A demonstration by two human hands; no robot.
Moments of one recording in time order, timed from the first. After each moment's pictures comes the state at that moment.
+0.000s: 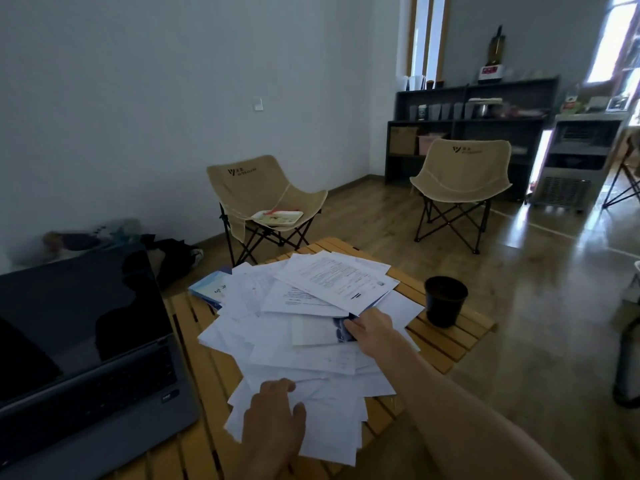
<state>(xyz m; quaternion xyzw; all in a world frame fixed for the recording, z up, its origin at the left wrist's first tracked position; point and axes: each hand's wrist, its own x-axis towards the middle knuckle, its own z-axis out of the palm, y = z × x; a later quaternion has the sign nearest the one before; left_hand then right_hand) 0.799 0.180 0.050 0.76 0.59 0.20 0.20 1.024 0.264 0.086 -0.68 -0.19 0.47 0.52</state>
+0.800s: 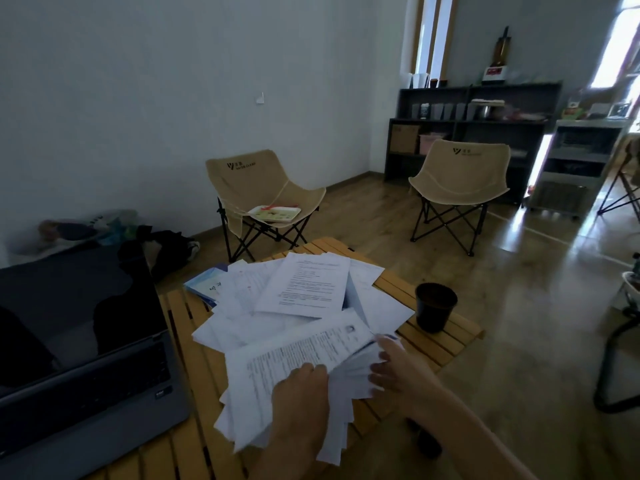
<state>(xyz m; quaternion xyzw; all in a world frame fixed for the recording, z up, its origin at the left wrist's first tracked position) 0.863 0.167 0.089 0.84 0.53 0.12 0.00 1.033 0.134 0.122 -0.68 -0.15 0.53 0.49</state>
